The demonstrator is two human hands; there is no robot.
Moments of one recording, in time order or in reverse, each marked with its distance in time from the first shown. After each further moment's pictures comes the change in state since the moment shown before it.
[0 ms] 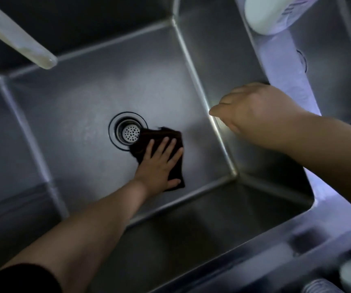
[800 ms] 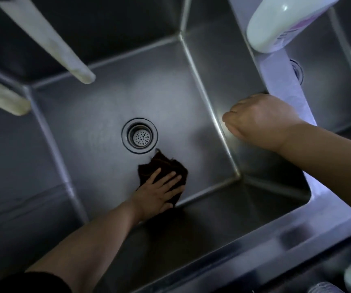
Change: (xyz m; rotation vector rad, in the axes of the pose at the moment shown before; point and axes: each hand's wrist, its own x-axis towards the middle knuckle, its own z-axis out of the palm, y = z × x) left_hand -0.068 -0.007 0.008 0.122 0.062 0.299; right_hand -0.005 -0.002 0.000 0.055 0.187 -0.045
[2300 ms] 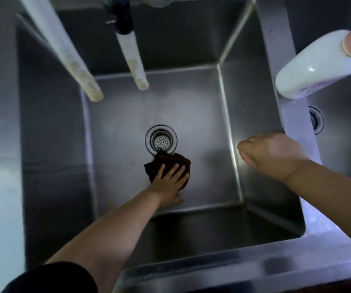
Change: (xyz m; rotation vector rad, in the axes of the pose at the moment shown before) left_hand 0.024 0.002 -0.040 -0.458 -0.376 -0.427; right_hand 0.001 0.001 -0.005 0.042 0.026 -0.074
